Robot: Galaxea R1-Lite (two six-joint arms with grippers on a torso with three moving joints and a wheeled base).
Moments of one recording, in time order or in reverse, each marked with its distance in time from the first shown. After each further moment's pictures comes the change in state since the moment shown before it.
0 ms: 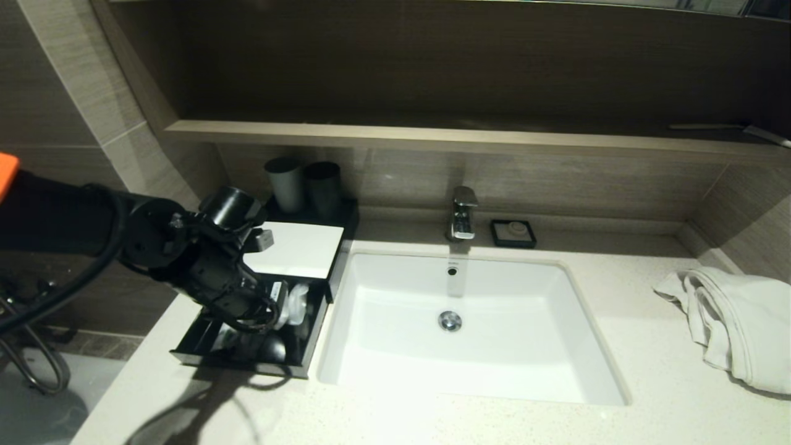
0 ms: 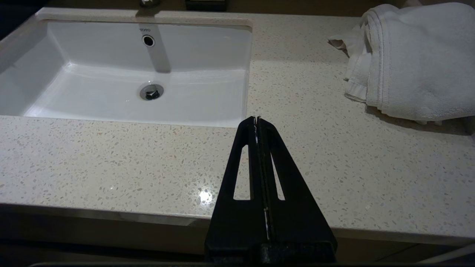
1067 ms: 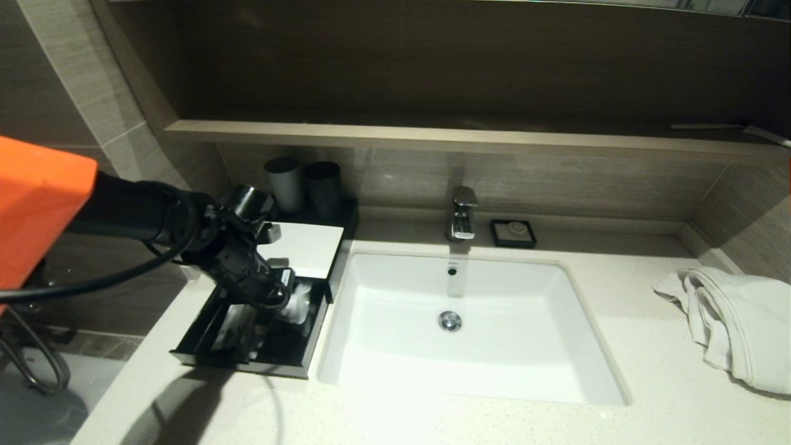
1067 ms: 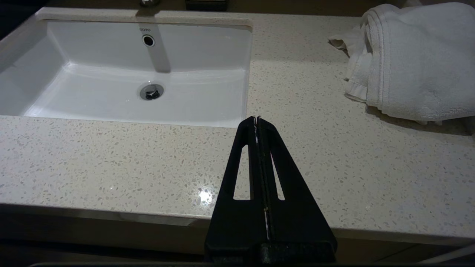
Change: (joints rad) left arm 0.041 0.162 -0.187 0.036 0.001 0.014; right arm 0.000 0.000 0.000 0.000 0.000 0.000
